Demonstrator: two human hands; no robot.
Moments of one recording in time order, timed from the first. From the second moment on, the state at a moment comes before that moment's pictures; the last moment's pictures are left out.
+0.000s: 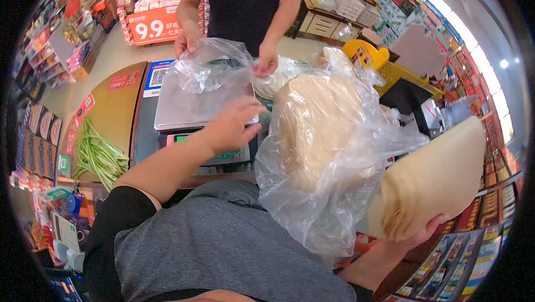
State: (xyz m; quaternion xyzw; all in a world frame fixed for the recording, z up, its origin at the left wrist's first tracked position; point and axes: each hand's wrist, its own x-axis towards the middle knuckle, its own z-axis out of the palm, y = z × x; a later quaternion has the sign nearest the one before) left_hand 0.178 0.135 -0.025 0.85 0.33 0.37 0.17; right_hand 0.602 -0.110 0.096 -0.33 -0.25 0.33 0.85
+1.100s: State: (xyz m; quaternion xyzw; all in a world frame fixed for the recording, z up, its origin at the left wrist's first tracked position) left_hand 0.011 0.100 -0.042 0.34 0.35 0.72 0.49; right_hand 0.251 0.241 -0.030 -0.39 -0.45 0.76 0.26
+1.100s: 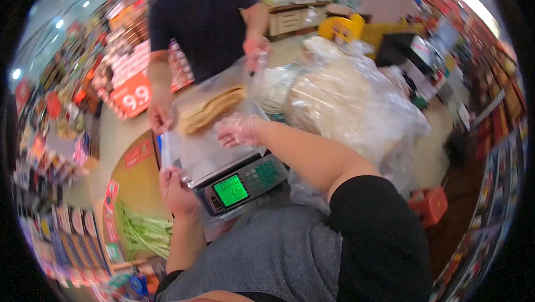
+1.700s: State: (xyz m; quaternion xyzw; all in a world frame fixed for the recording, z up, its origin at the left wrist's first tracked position) left_hand 0.226 0.060 -0.068 0.93 0.14 0.19 0.30; right_hand 0.620 0.009 -0.011 -0.82 -0.56 -0.03 -0.09
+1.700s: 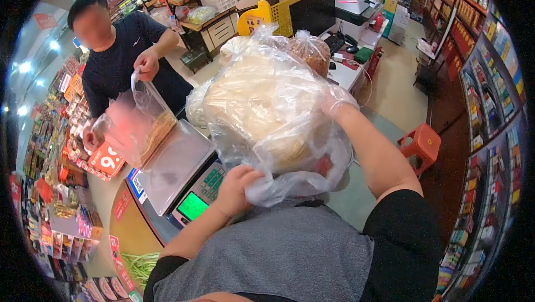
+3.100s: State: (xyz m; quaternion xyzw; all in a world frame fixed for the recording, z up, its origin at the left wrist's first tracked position) left_hand 0.477 0.225 0.020 0.78 0.27 0.26 0.49; right_hand 0.578 0.083 0.102 -0.46 -0.72 0.12 0.50
